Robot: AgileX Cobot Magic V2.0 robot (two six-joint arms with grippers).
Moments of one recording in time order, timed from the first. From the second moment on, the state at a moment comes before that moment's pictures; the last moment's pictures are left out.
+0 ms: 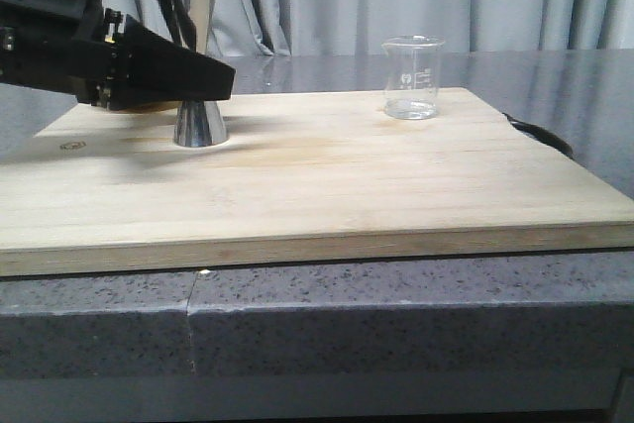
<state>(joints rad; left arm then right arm) -0.15 1.83 -1.00 -1.64 1.16 2.13 0.48 1.04 -0.79 0.12 -0.19 -0.23</state>
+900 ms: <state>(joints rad) 0.18 1.55 -1.00 -1.36 1.17 1.89 0.48 1.04 -0.79 0.12 -0.13 -0.23</state>
